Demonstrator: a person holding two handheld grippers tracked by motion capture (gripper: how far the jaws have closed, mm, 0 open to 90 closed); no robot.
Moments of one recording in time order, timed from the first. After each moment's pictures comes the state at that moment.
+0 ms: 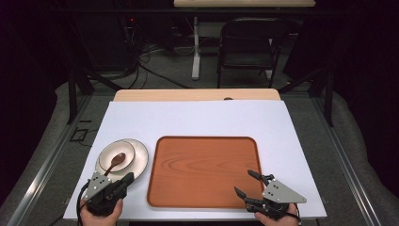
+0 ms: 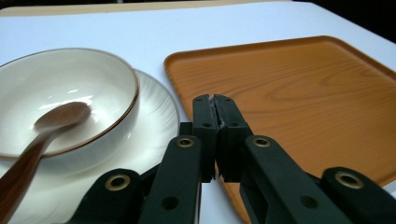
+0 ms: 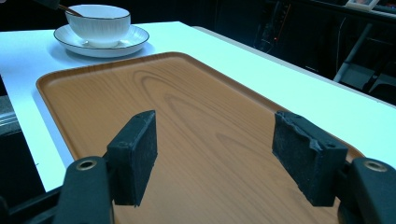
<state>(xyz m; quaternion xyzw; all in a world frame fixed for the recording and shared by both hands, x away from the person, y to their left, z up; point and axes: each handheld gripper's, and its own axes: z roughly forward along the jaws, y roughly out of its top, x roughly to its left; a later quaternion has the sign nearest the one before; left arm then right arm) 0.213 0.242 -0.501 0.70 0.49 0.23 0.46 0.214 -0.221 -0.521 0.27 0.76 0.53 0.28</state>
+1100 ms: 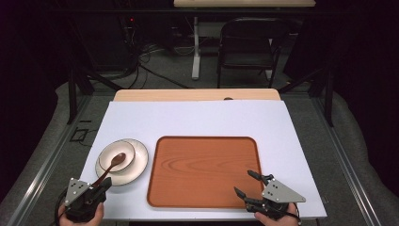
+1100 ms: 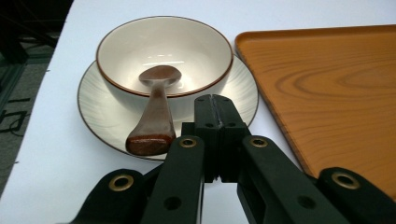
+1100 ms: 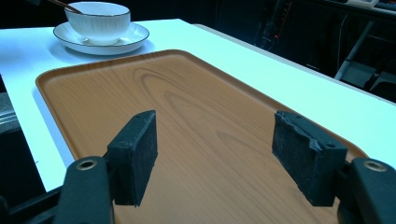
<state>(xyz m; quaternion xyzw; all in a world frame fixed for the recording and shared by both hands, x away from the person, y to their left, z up) 0.202 0.286 -0.507 0.68 0.55 0.27 0.41 0.215 -0.220 -0.521 0.27 0.76 0.53 0.27</state>
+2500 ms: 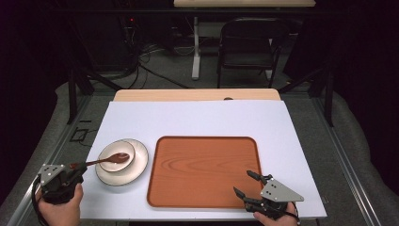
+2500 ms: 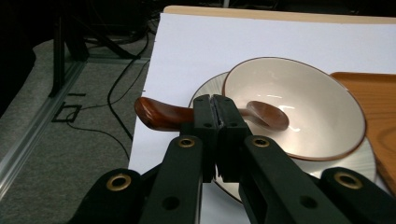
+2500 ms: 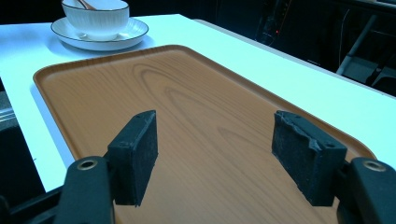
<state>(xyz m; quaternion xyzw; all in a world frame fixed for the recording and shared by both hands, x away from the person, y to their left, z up) 0.244 0.344 -0.498 0.61 0.61 0.32 0.39 0.216 -0.219 -0.524 0.28 0.76 0.52 0.27</state>
